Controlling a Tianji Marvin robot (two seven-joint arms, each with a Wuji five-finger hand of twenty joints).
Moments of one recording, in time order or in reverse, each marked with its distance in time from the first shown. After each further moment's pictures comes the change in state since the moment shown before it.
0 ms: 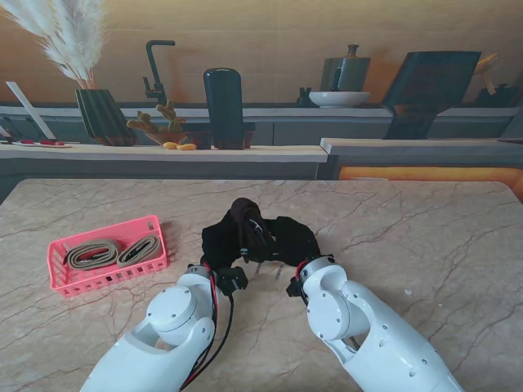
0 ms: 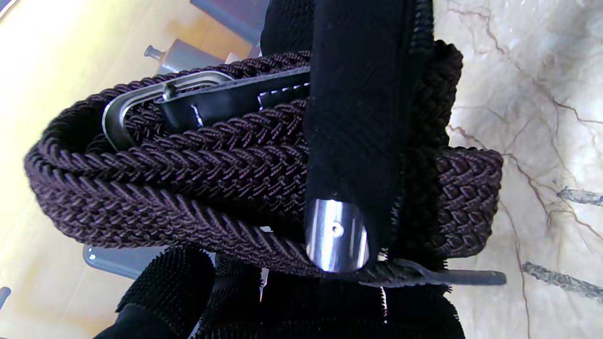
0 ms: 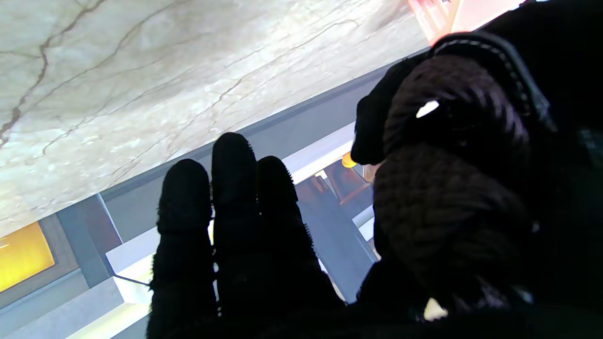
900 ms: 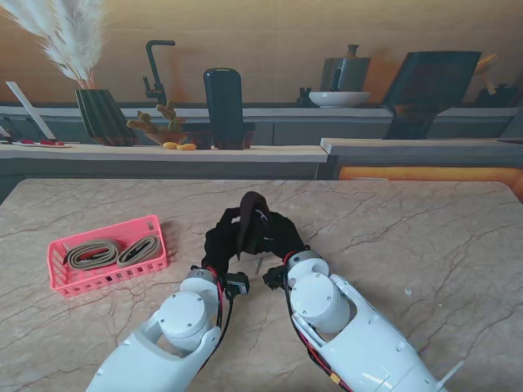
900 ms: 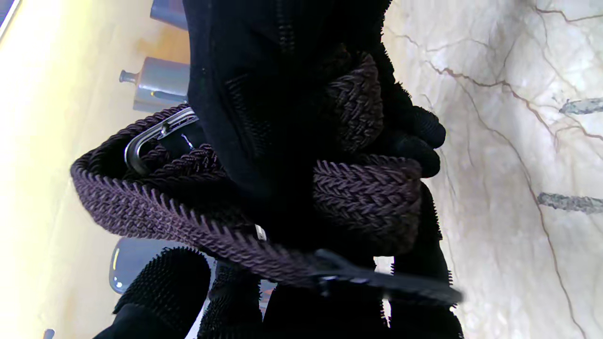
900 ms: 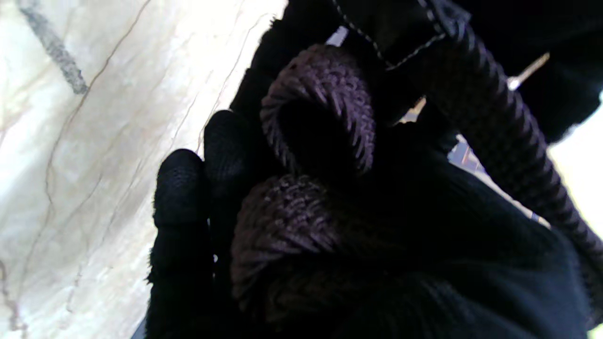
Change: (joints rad) left arm -0.032 -0.005 0.048 0.088 0.234 -0.070 0.060; right arm 0.057 -0.106 -0.019 0.088 0.529 0.020 -0.088; left_hand -0.016 0.001 -0.031 -0.017 -0.156 0.010 -0.146 -0.327 -0.216 0.129 0.167 -0.204 -0.169 -0.006 -0.006 -0.005 -0.171 0.045 0.039 0.071; right_hand 0.463 0.072 0.120 -0.058 0.056 0.476 0.426 -0.185 0.304 -0.034 0.040 -0.022 0.219 -0.019 0.086 -0.013 0.115 0.002 0.031 -0.027
